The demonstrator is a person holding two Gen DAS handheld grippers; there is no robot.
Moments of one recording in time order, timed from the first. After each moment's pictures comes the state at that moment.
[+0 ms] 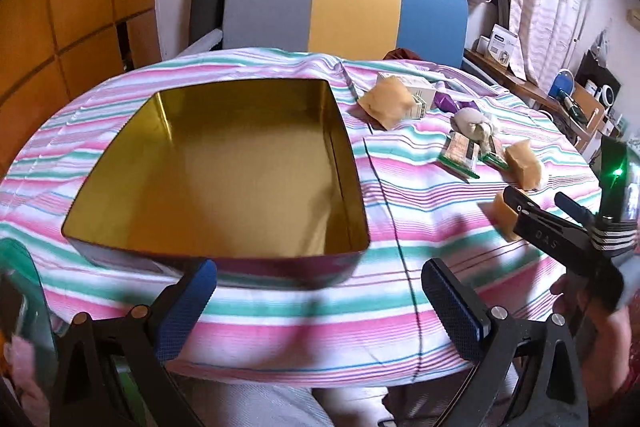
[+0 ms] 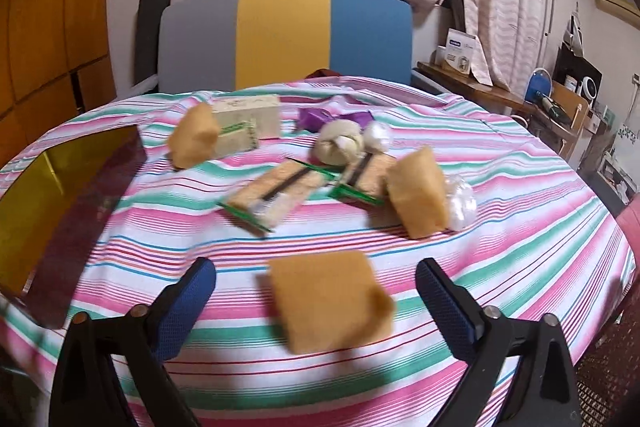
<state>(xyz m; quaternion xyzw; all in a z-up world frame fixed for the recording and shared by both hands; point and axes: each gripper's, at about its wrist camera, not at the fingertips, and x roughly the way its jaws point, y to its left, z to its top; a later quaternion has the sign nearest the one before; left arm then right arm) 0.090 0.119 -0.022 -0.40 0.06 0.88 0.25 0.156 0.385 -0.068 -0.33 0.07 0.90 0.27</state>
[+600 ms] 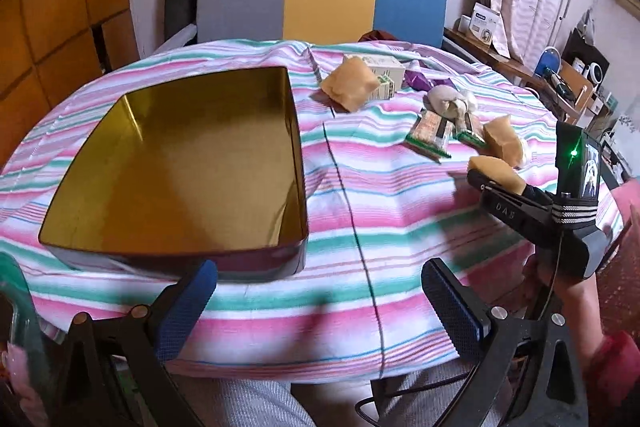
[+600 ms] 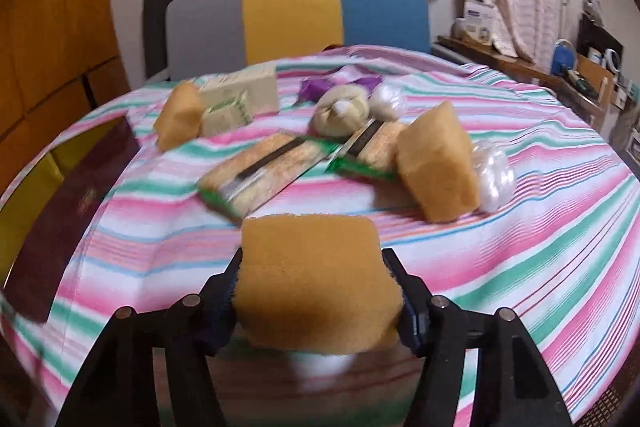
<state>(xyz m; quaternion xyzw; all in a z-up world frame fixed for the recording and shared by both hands) 0.105 0.150 -0.022 -0.41 0.08 0.86 0.28 0.145 0.425 -0.100 -0.34 0.12 0.90 0.23</state>
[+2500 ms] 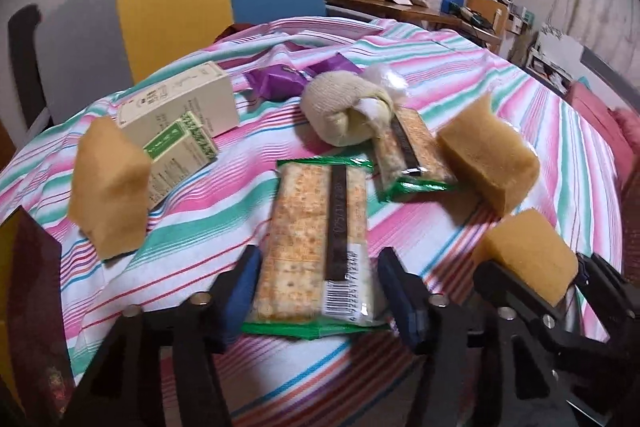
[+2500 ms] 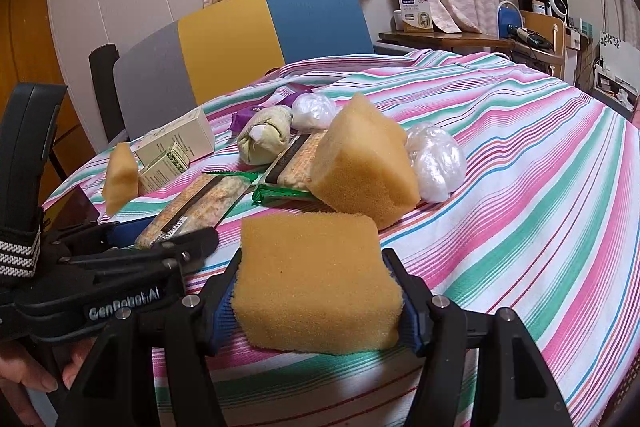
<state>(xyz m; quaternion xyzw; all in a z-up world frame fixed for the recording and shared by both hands) 0.019 0.385 -0.089 -0.36 0.20 0.79 0.45 0.160 0.465 -0.116 -0.27 0.20 0.89 0.29</state>
